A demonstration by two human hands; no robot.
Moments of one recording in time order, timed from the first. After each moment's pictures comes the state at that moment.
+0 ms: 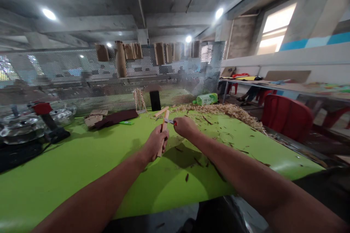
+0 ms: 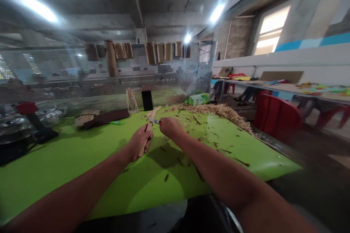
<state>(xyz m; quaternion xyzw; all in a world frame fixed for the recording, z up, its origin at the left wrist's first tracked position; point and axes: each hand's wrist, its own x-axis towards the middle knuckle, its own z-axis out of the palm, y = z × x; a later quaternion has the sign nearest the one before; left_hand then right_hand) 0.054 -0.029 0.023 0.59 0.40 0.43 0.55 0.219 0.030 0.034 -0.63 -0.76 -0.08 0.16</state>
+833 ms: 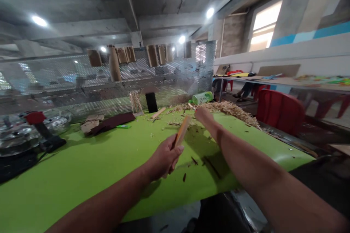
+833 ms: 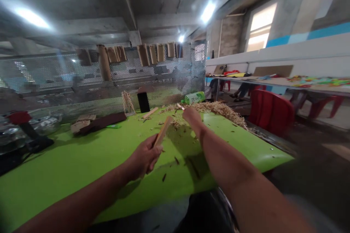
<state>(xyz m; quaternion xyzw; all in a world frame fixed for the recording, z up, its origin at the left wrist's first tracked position) 0.064 -0.074 0.034 0.67 0.36 0.32 0.56 0.305 0.065 0.053 -0.80 -0.58 0.03 0.18</state>
